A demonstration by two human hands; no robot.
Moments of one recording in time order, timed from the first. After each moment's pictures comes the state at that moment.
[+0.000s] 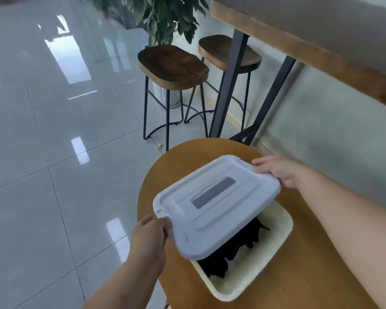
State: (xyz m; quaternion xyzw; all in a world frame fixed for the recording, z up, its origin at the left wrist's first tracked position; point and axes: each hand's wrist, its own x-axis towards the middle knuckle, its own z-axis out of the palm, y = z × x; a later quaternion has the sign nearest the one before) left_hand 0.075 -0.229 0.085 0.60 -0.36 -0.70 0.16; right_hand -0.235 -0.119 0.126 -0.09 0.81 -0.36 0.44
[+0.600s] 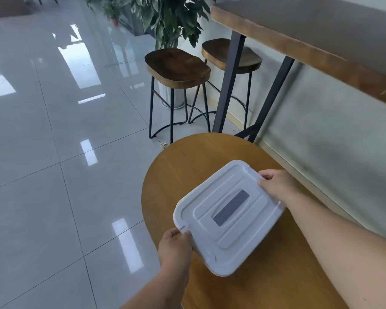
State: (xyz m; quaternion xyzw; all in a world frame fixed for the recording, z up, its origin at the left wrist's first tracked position) left_hand 0.085 -0.131 0.049 0.67 -0.37 -0.63 0.14; right_hand -0.176 -0.053 0.093 -0.17 0.91 -0.29 0.25
